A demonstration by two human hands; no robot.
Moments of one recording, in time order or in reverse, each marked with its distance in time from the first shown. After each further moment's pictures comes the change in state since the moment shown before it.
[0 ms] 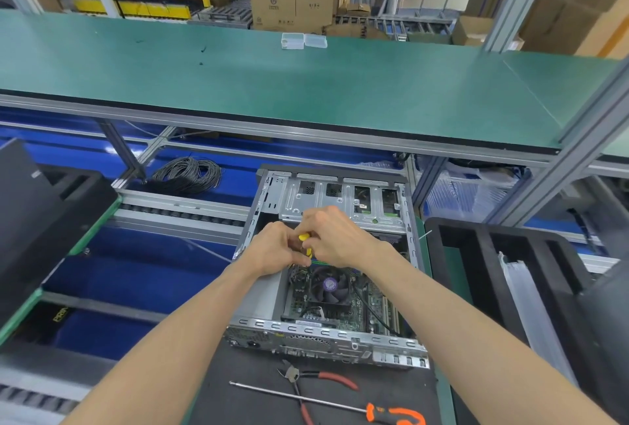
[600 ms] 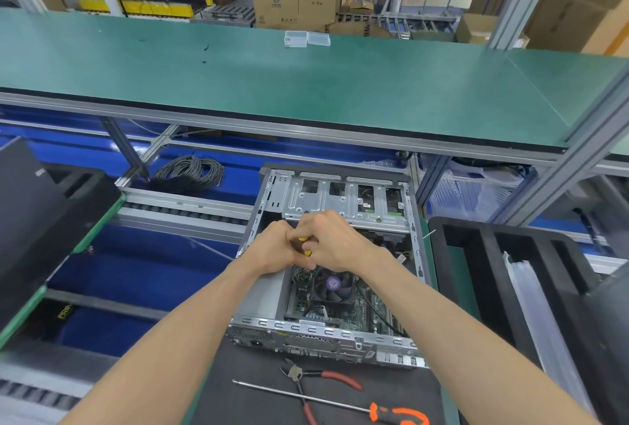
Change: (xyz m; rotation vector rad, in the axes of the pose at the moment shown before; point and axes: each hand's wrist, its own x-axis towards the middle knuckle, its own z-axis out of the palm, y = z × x) left_hand 0.001 -0.005 -0.002 0.000 -0.027 0.067; right_hand 0.002 -0.006 0.011 -0.003 -0.027 -0.029
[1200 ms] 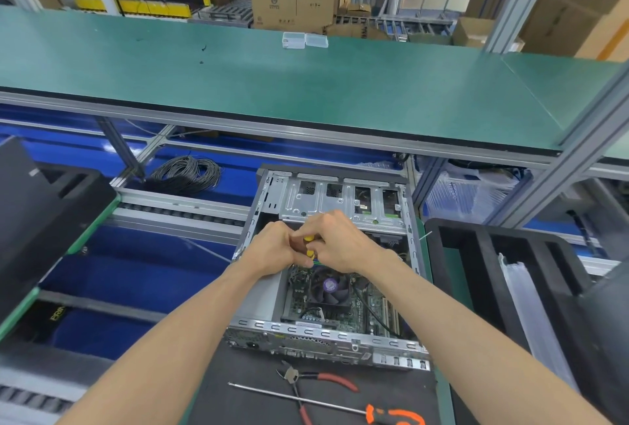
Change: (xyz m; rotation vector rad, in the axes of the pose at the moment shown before) left_hand 0.000 0.006 0.002 -0.035 0.018 -0.056; right_hand -0.009 0.008 -0.004 0.065 0.058 0.010
